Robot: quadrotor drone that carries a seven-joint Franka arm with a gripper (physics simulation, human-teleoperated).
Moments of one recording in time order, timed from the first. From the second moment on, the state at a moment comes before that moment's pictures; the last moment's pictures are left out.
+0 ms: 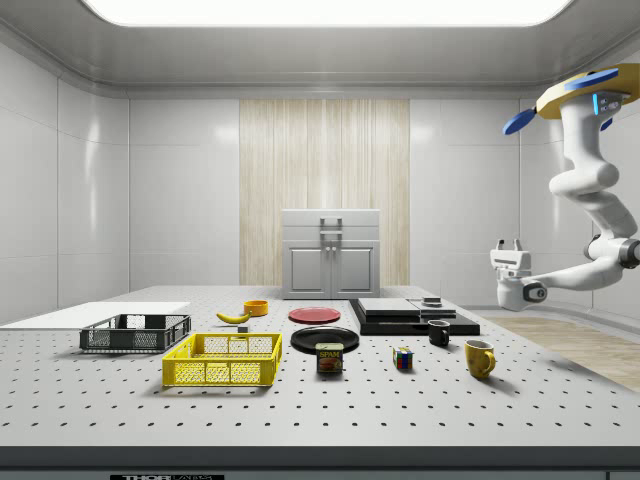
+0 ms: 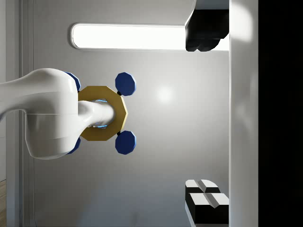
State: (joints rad) arm -0.01 -0.71 0.01 -2.05 0.00 1.37 0.78
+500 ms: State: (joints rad) arm -0.01 -0.71 0.01 -2.05 0.00 1.38 0.78
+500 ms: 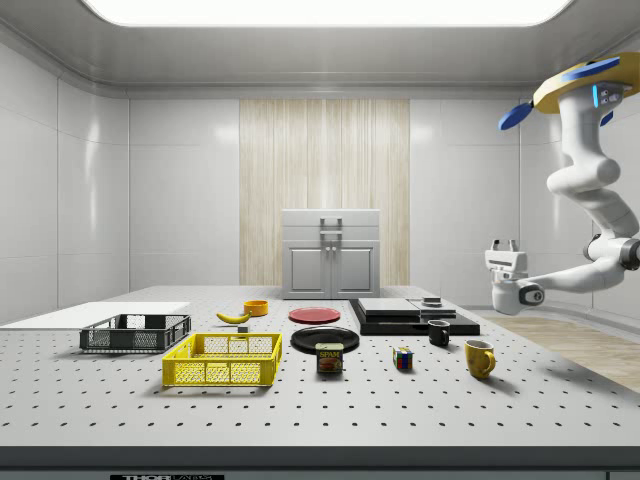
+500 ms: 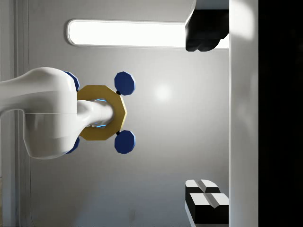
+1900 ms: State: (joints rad) arm -0.15 -0.76 0.44 -2.21 -0.63 1.42 0.88
